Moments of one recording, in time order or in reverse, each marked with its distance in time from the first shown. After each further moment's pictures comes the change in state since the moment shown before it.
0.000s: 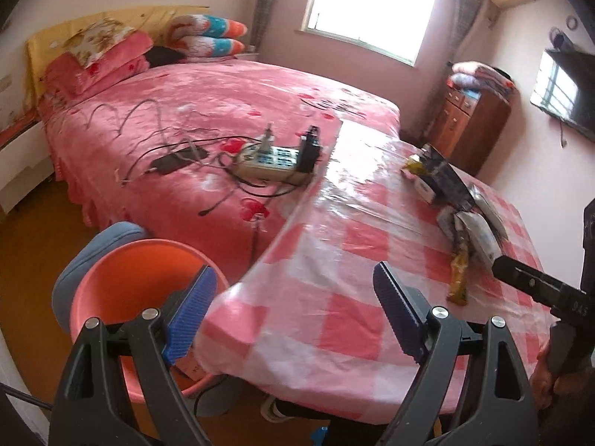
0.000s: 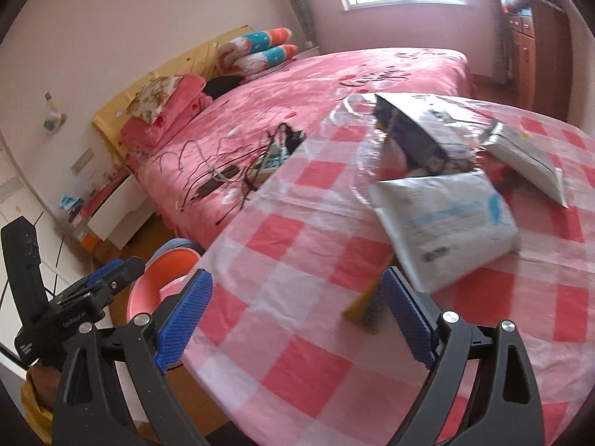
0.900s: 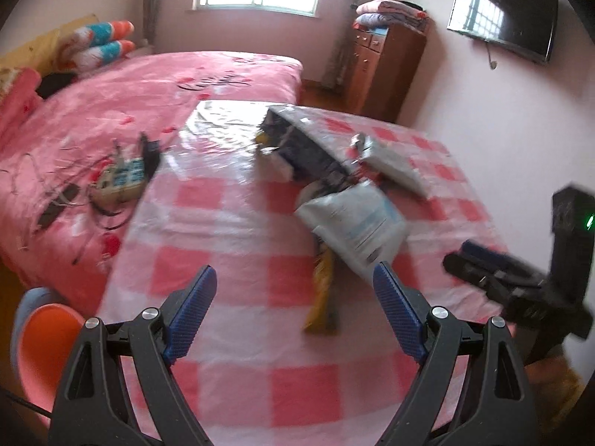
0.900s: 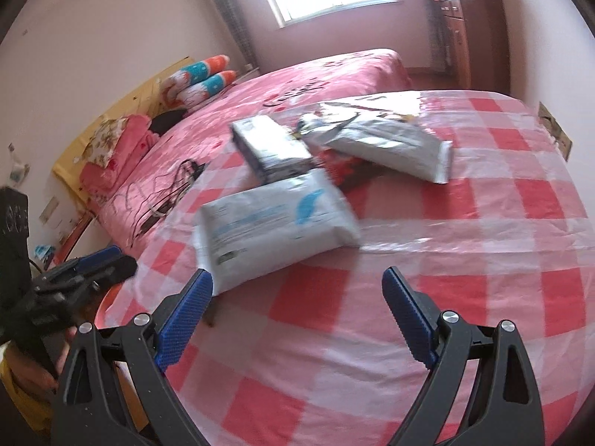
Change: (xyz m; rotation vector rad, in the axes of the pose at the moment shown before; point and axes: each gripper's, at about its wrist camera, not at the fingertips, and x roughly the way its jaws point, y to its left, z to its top) left arm 0.054 -0.158 0.033 0.253 0.143 -0.255; right arm -0.048 -0.135 -0.010 0.163 -0.077 -0.133
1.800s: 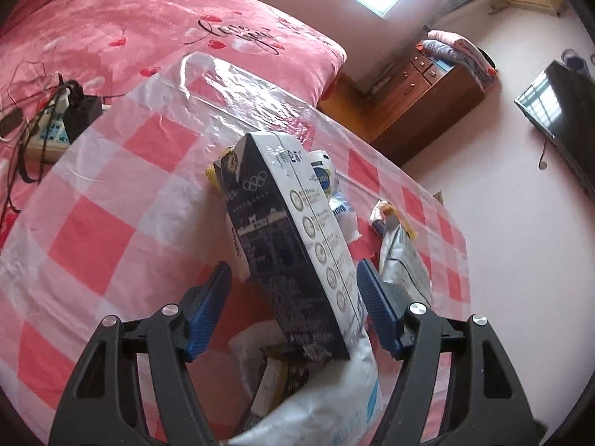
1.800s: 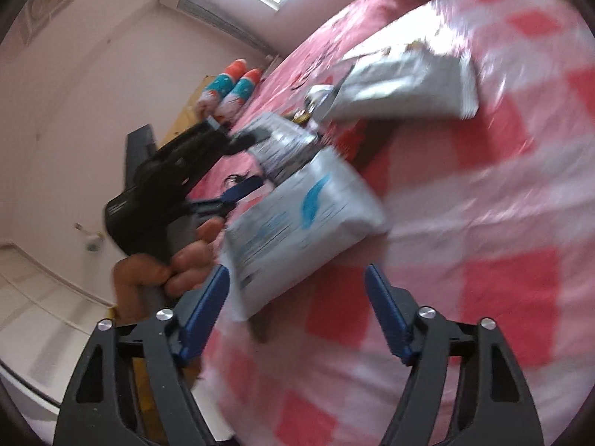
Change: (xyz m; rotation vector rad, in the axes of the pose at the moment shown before) left arm 0.153 0.014 0.097 -0.424 0.090 -0.087; right arm 0.041 -0.045 -0.001 0.362 0.148 0.444
